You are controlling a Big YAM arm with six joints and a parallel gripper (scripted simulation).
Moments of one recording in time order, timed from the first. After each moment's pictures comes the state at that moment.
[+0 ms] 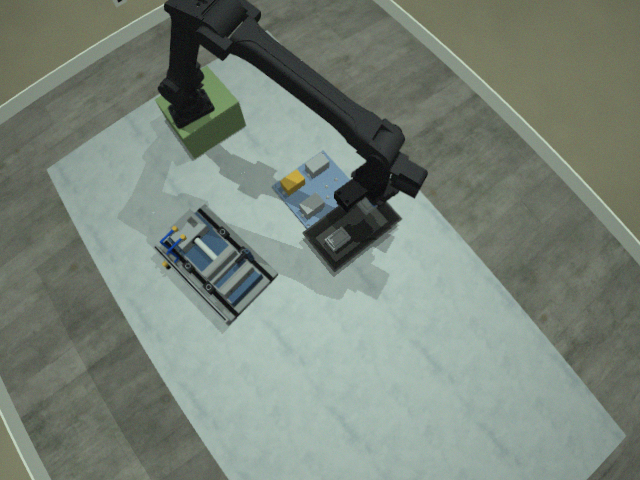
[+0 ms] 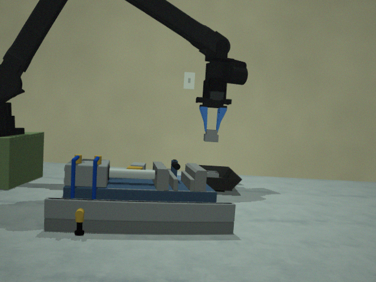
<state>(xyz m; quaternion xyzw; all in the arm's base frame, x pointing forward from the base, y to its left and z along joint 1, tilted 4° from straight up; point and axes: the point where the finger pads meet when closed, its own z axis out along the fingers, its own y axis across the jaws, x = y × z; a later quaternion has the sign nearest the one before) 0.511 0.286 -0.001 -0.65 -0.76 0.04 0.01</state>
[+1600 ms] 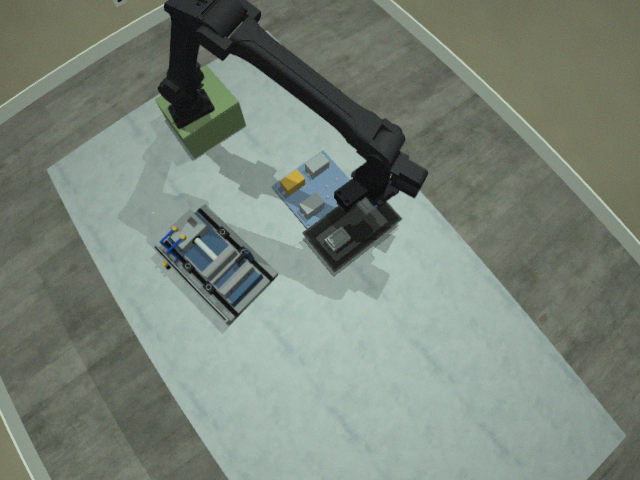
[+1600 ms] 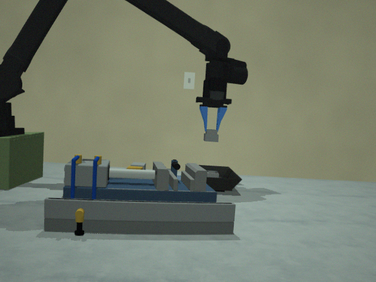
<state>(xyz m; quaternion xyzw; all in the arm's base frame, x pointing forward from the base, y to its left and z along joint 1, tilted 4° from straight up) 0.512 0.286 -0.001 -0.65 -0.76 0.04 0.01</state>
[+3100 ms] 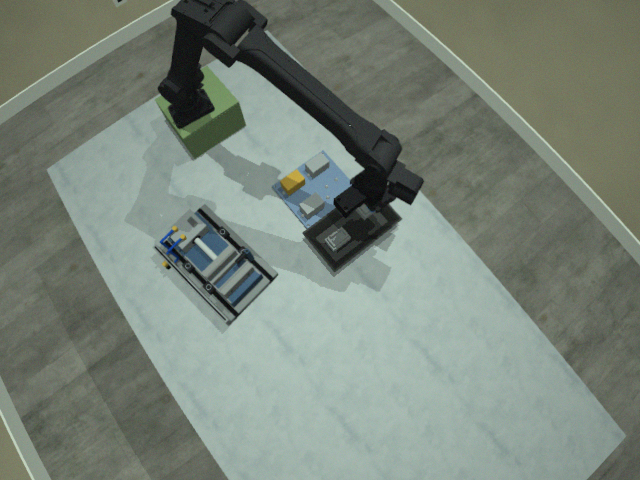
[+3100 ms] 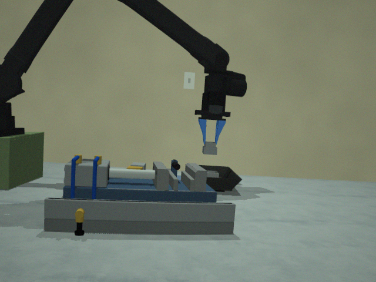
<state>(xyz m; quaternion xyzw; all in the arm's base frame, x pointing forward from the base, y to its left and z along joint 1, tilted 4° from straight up) 0.508 0.284 -0.039 -0.65 -0.76 0.04 0.01</state>
